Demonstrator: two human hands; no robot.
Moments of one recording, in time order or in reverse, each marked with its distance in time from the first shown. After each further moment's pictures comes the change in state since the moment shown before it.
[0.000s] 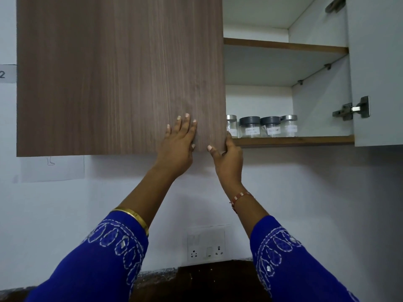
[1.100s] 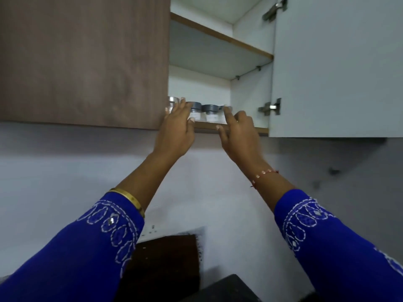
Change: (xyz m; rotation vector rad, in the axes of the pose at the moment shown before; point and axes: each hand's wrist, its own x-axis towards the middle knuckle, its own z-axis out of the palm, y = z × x) left_hand 0.005 0.119 0.005 -0.773 0.195 0.046; right_hand 0.005 -0.014 -0.169 -1.054 0.085 -0.504
